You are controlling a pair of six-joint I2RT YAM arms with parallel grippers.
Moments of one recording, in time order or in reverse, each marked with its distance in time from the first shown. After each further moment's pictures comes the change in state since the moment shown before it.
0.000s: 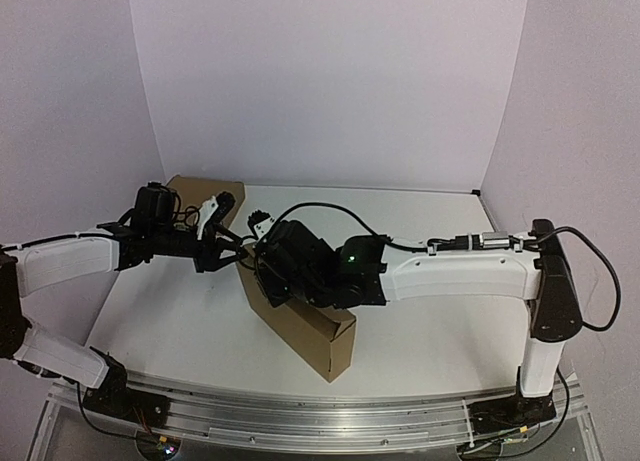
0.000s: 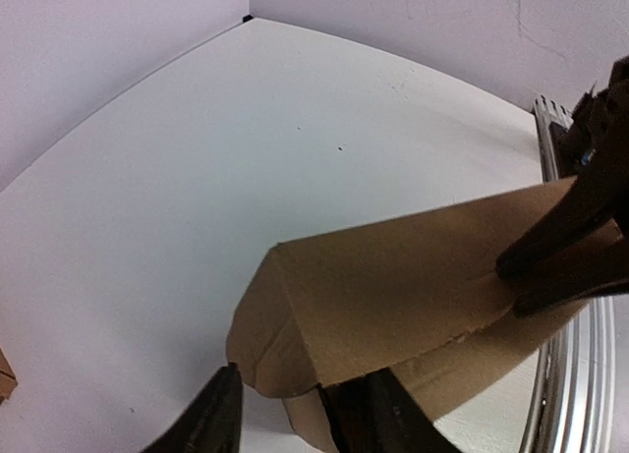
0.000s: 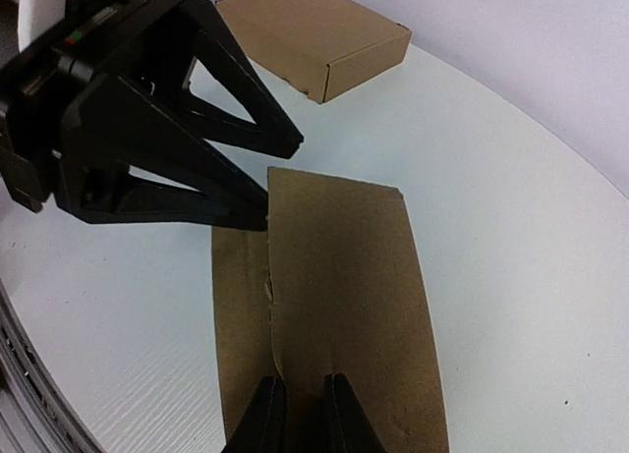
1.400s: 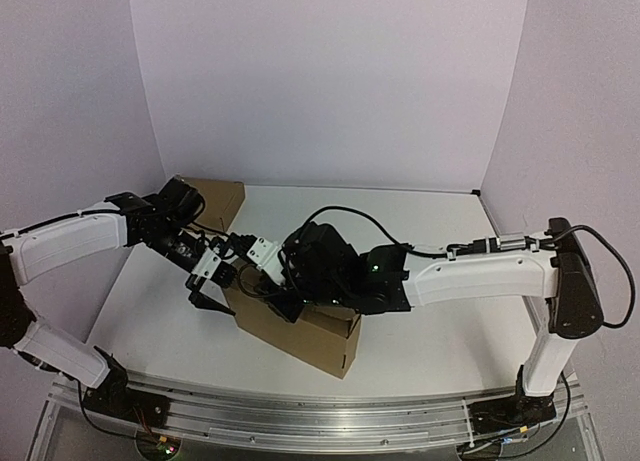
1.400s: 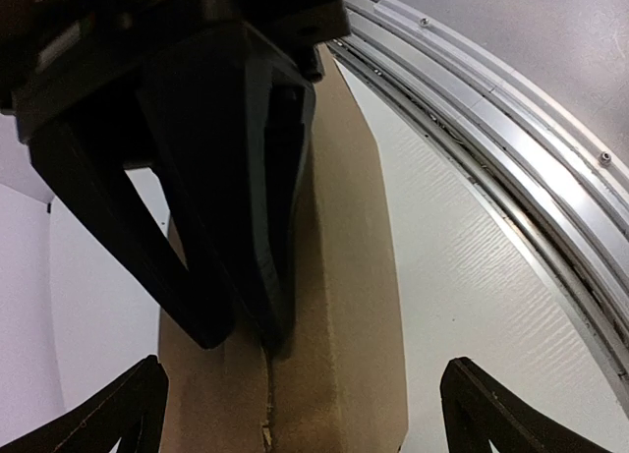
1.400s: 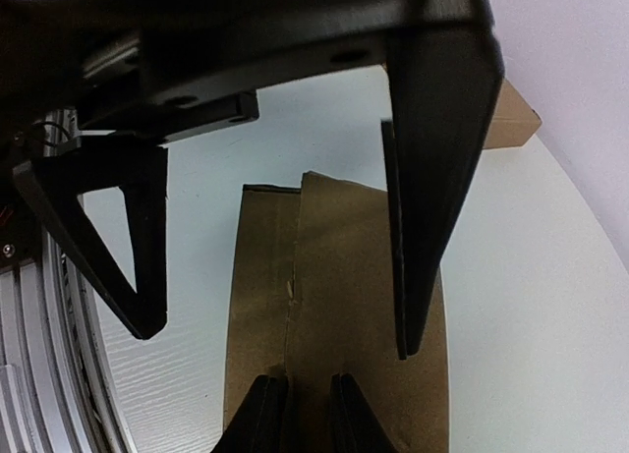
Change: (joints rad) left arm -0.128 0.060 0.255 -0.704 0.160 1.273; right arm -0.017 -0.112 -0.220 0.243 -0.327 -0.399
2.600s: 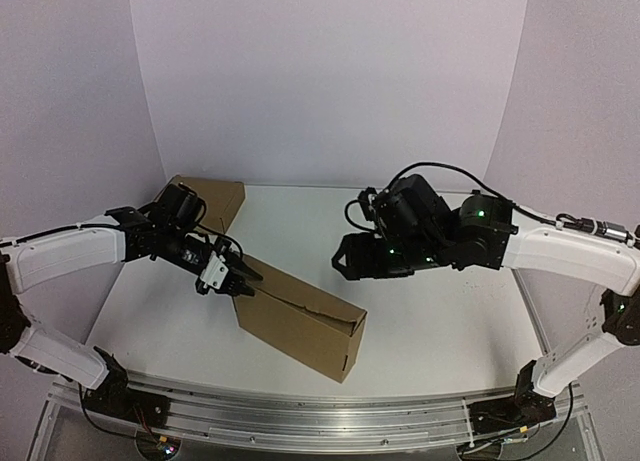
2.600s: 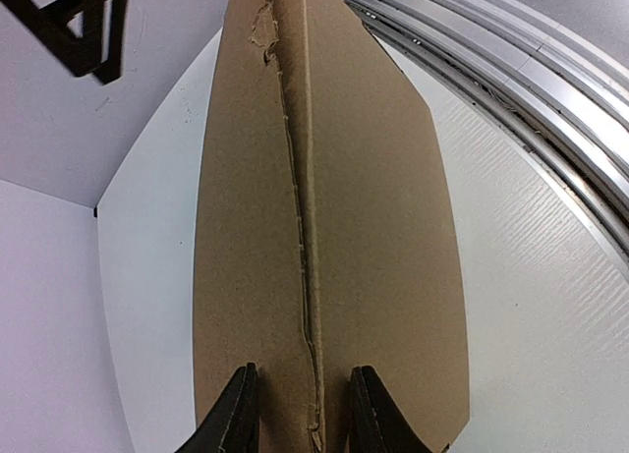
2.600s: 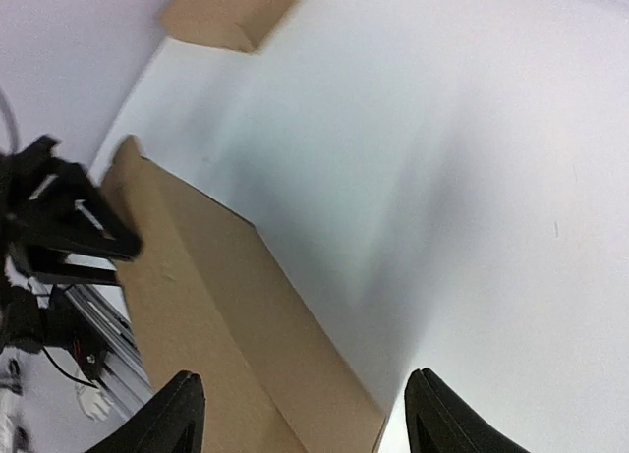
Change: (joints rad) left arm -0.047 -0.038 -0.100 0.244 -0.089 -0.020; right arm -0.154 -0.381 -0.088 -0.478 0.030 0.773
